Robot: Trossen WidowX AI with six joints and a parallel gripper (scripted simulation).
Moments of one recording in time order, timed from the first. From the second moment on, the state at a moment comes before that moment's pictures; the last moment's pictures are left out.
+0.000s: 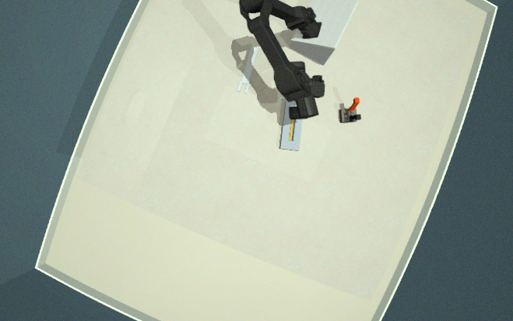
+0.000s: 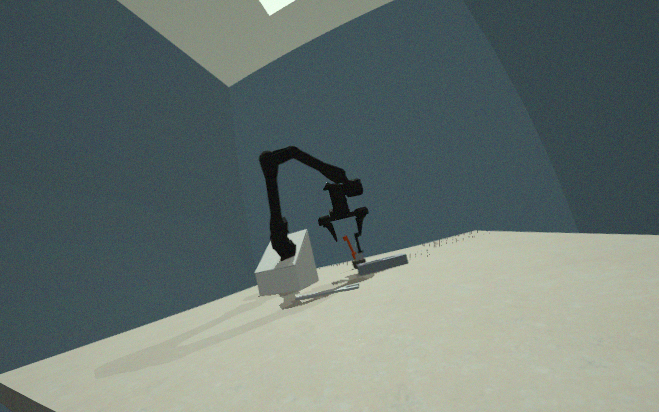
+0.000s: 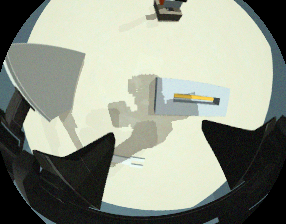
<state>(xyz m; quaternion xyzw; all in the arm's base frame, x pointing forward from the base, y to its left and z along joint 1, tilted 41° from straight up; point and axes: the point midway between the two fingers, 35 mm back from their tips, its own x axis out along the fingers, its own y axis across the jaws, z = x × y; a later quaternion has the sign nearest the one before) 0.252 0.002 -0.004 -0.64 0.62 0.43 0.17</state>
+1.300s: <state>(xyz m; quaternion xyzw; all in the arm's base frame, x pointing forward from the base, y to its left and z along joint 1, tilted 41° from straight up) 0.255 0.129 -0.113 -0.64 0.61 0.44 0.18</state>
